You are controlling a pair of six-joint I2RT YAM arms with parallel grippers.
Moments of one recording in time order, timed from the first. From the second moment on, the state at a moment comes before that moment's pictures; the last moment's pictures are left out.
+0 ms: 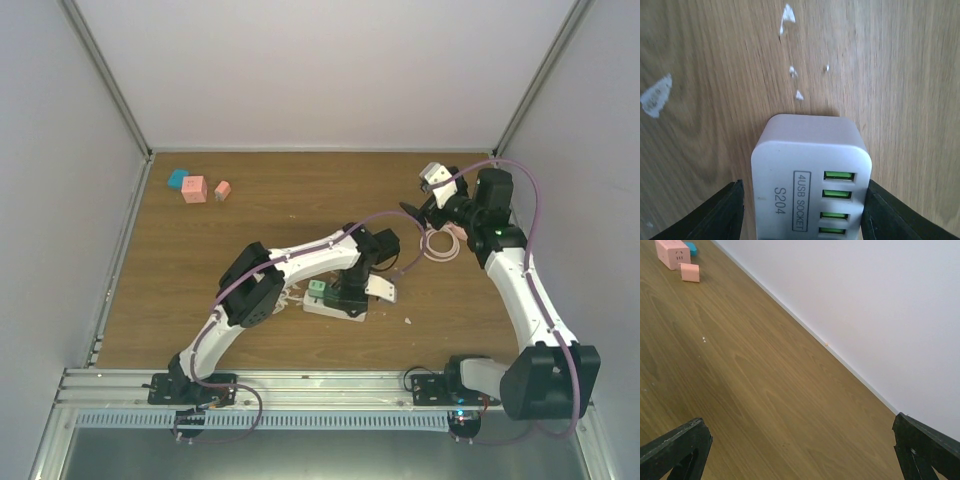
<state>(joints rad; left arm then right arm) -1.00 2.25 1.88 -1.22 0.18 0.72 0.02 1.20 1.00 -0.23 -0.56 -0.63</state>
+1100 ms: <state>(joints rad) -0.53 1.55 1.20 -0.74 0.82 0.81 0.04 1.23 0.96 -0.25 -0.74 -0.64</state>
